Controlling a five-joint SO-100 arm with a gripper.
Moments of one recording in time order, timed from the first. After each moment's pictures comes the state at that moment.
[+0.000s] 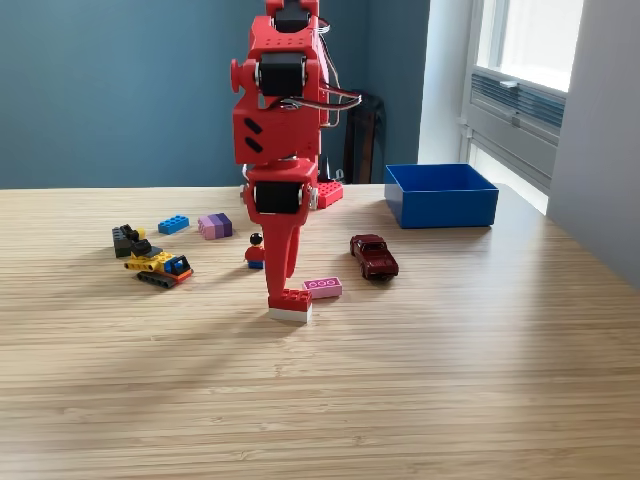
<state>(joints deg) 4.1 65.1 72.2 69.4 9.3</state>
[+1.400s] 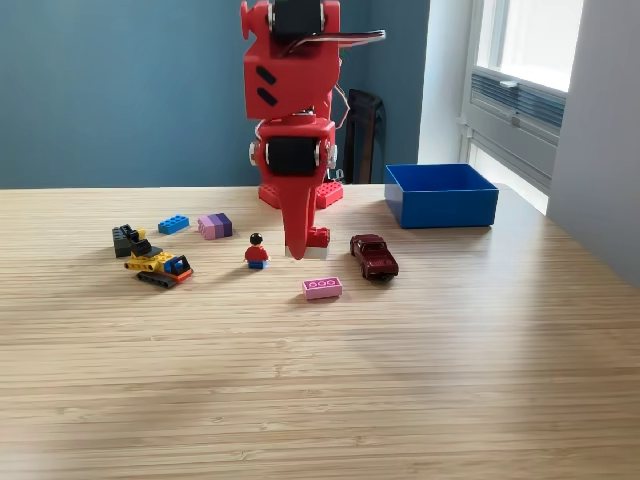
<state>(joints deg) 0.7 45.4 21.6 99.7 12.6</state>
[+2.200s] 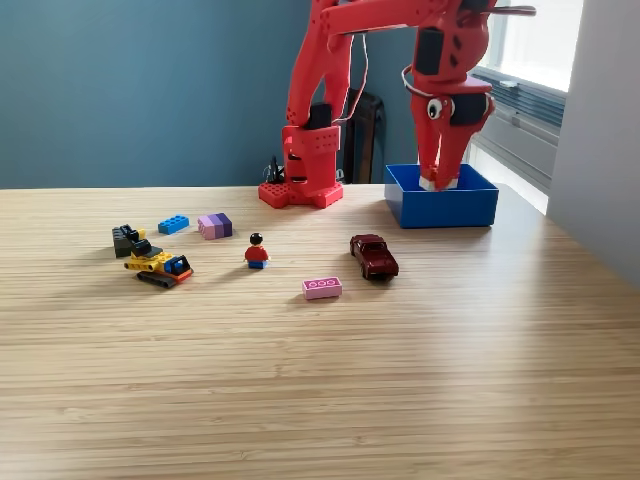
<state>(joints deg) -40.4 78.4 63.5 99.7 20.0</state>
